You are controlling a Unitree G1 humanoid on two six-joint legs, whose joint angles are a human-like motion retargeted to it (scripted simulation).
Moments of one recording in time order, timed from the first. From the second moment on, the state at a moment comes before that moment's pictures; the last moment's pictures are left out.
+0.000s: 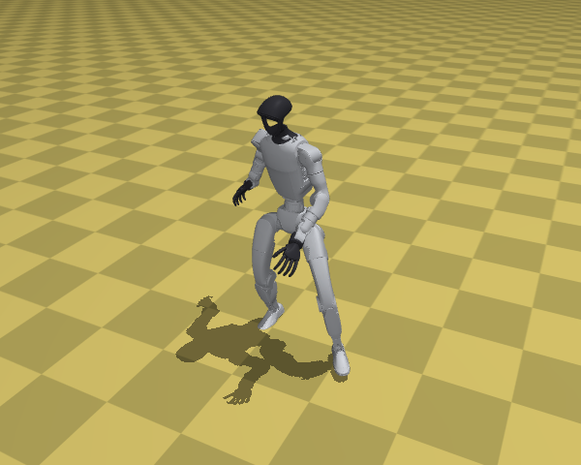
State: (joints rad) left arm -0.28 0.41 -0.28 0.61 0.18 0.06 0.50; right arm 0.47 -0.53 0.05 0.76 0.22 0.05 -0.39; waist -0.21 -0.01 0.39; left_leg -0.37 0.55 0.30 0.73 -0.10 -0.16; right_leg 0.04 -0.10 -0.04 0.48 -0.30 0.14
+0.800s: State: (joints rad) left arm -0.22 0.78 -0.39 0.40 0.46 -0.01 0.24; right arm -0.31 -0.63 0.57 0.47 -0.13 0.03 -0.23; waist 0.30 -0.24 0.32; left_leg -0.14 0.09 0.39 0.22 -0.18 -0.13; right_leg -0.25 -0.48 -0.40 1.00 -0.21 0.09
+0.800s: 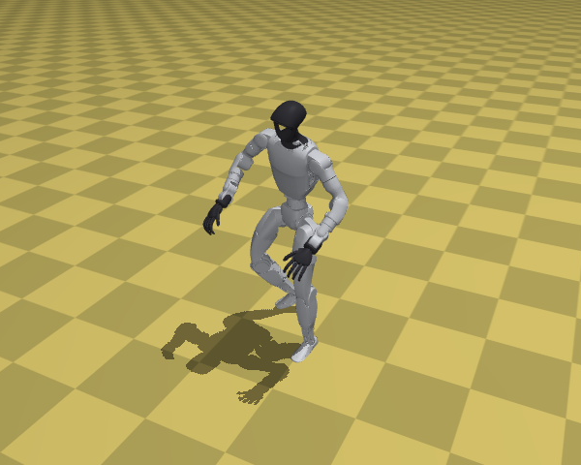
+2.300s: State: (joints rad) left arm -0.53 0.78 -0.38 0.48 0.24 -0.01 0.26; right arm 0.35 -0.59 -0.21 1.08 0.42 0.05 -0.17; waist -0.54 0.27 0.34; left_leg 0.32 -0.41 -0.60 0.02 0.11 -0.26; right_leg -0.27 0.24 -0.46 0.11 0.10 0.26
